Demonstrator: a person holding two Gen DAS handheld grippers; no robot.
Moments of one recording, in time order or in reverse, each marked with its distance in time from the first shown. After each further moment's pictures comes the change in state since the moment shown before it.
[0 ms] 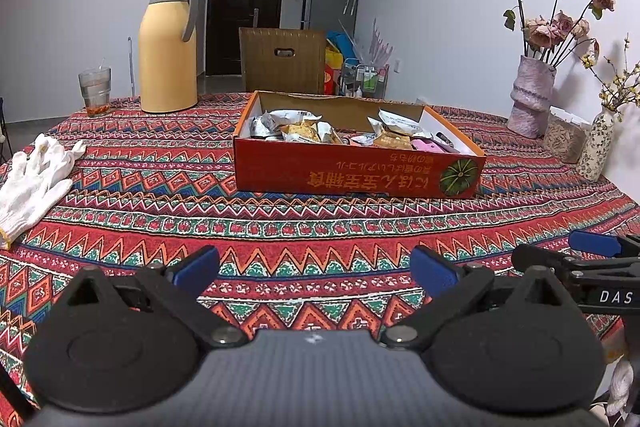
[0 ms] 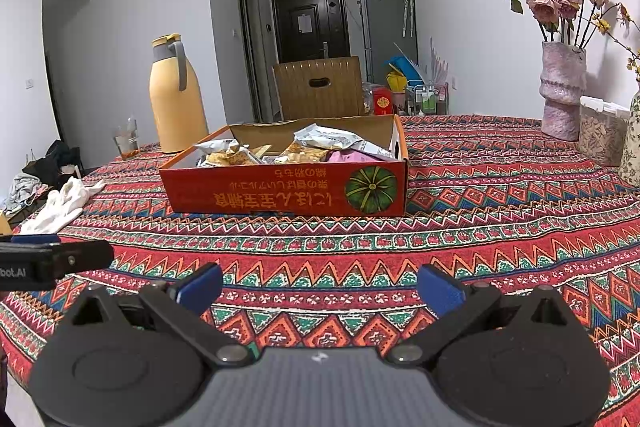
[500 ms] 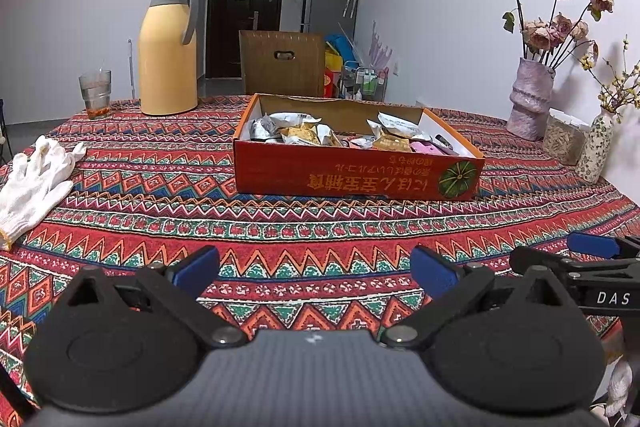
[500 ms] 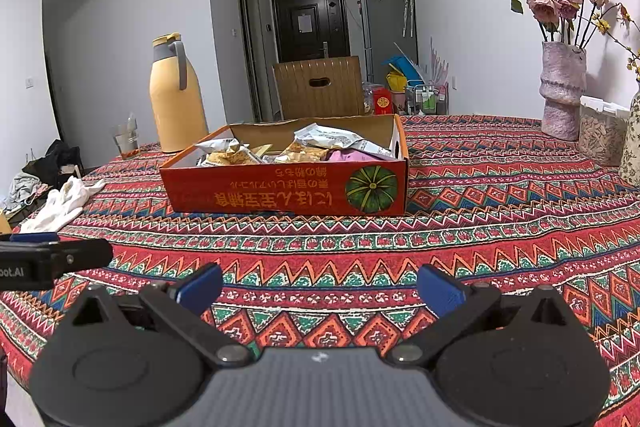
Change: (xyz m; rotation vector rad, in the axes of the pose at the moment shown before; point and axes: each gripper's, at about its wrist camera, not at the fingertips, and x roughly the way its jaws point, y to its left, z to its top) left arm -0.002 -0.001 0.000 -0.002 -0.009 0.000; right arm 0.000 0.000 0.000 0.000 0.000 0.000
